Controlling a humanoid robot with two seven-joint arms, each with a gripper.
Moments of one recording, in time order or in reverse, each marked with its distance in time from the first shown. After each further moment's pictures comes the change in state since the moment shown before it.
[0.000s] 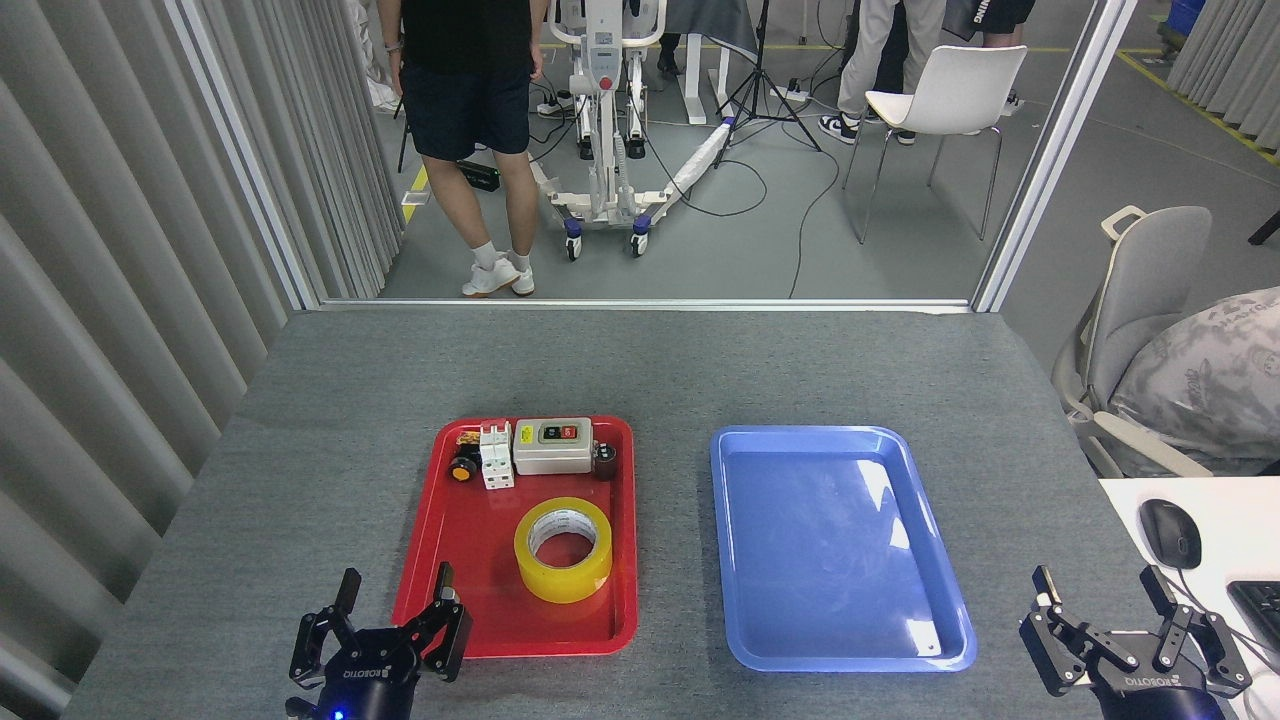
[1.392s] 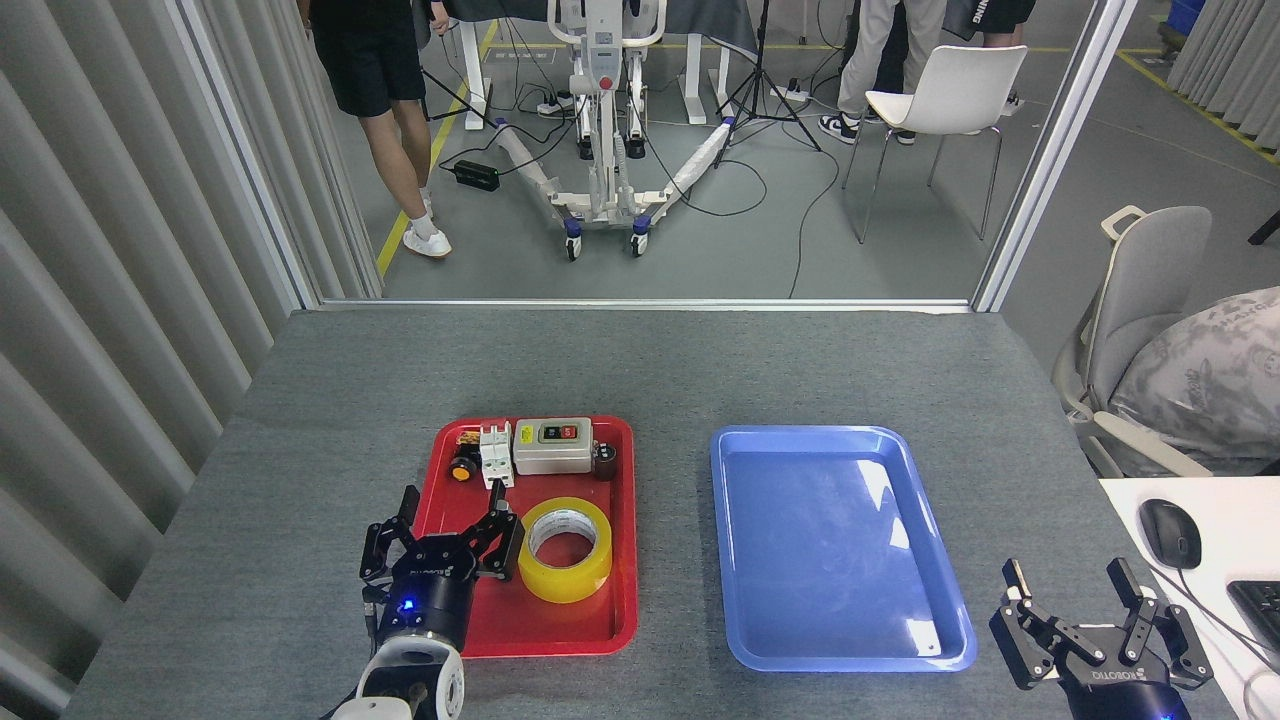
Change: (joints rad) left arm -0.300 -0.057 -0.052 0.288 -0.013 0.053 0.015; right arm -0.003 -0.076 0.162 -0.002 -0.086 0.145 -0.080
